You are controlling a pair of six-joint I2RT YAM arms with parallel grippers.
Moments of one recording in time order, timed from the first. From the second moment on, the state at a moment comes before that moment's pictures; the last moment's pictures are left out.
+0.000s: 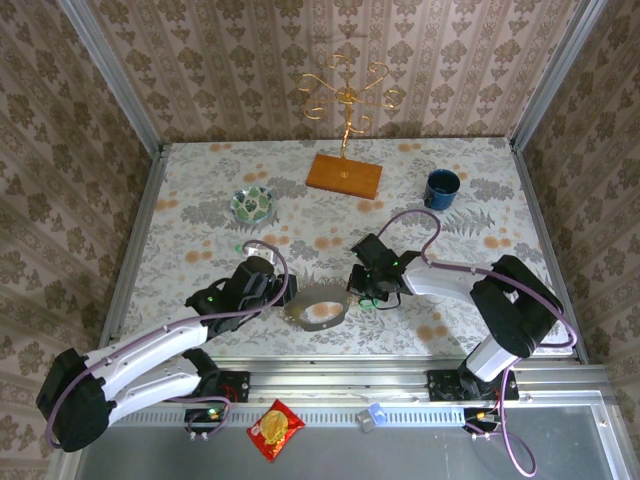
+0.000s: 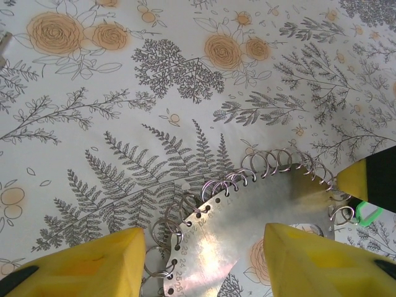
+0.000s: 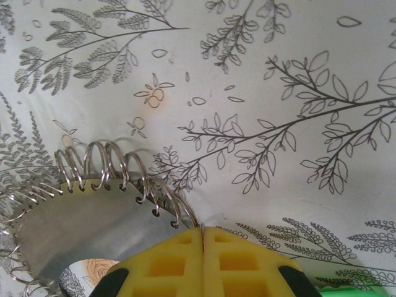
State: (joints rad) left arm -0.84 0.93 0.50 -0.32 -0.16 -0.63; right arm 0.70 1.59 0.81 -0.30 -0.12 0.99
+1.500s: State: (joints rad) left arm -0.69 0.92 0.55 0.02 0.56 0.46; right arm 0.72 1.26 1.03 -0.53 -0.43 -0.31
